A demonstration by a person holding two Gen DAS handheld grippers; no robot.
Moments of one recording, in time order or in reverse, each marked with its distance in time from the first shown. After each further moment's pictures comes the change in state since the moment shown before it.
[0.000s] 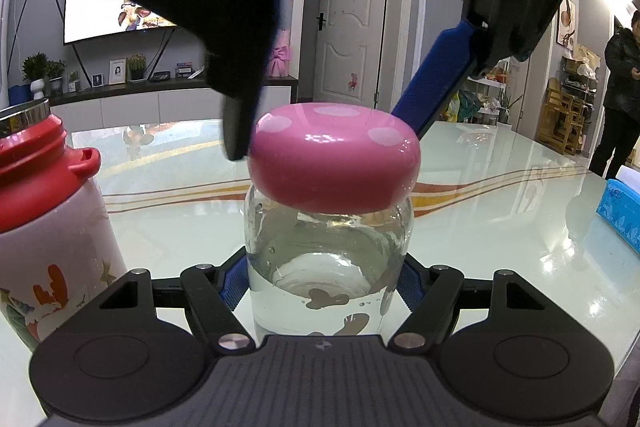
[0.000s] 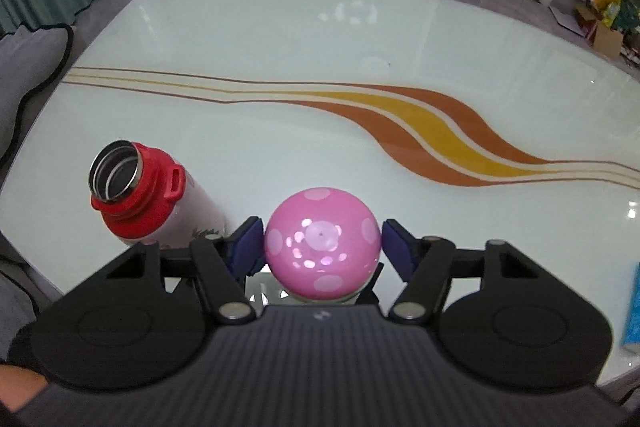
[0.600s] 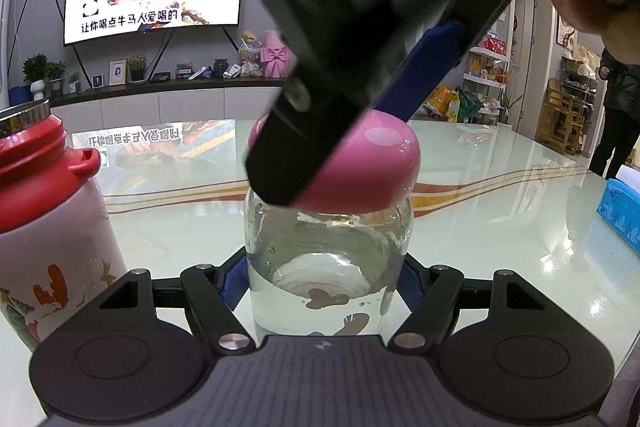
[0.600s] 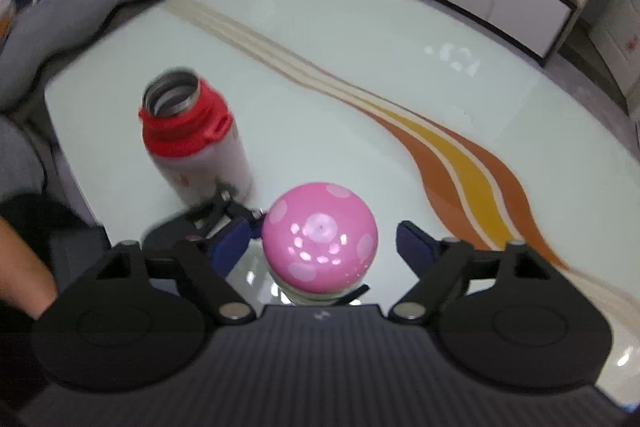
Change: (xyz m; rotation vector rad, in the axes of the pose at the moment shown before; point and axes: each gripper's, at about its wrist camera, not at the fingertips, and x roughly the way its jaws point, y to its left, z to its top) left arm 0.004 -0.003 0.004 0.003 -0.003 0.002; right arm -0.008 -0.021 -0.006 -0.303 -0.047 0.173
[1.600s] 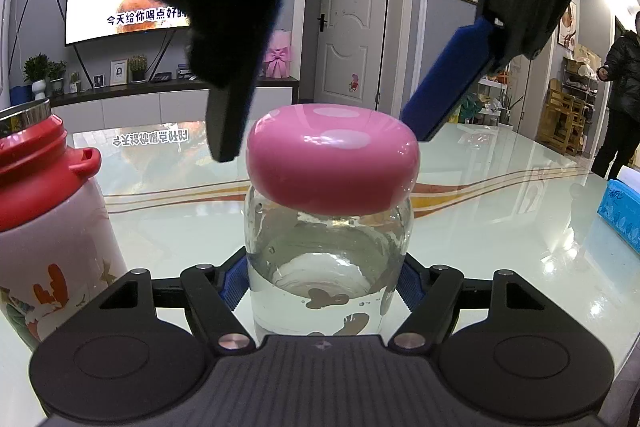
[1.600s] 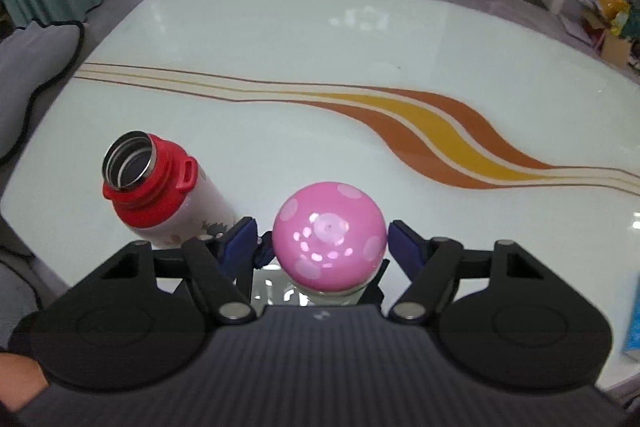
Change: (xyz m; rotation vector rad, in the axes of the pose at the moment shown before) left arm 0.007 -0.018 0.013 0.006 0.001 0.003; right arm 0.003 0.019 0.005 0.304 0.031 -0.181
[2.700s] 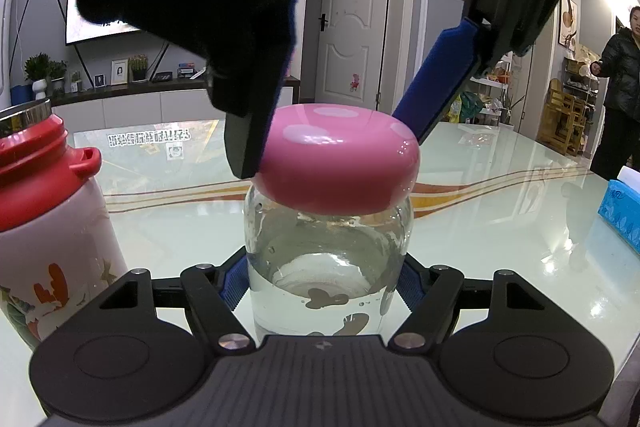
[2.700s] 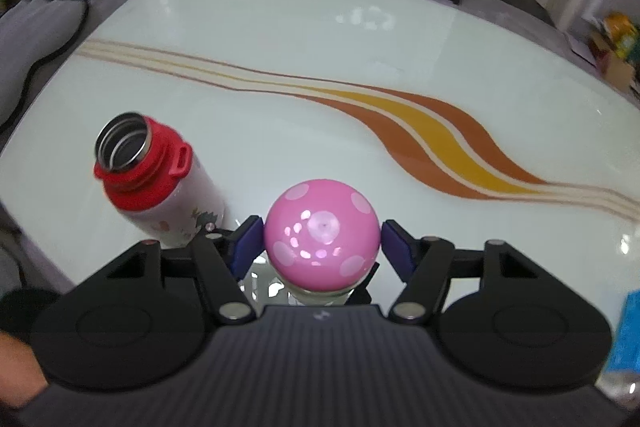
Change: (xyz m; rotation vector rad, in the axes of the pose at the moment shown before) left arm -0.010 0.009 -0.013 -0.005 -0.003 0.006; right arm 0.008 -0.004 0.002 -0.129 0.010 0.030
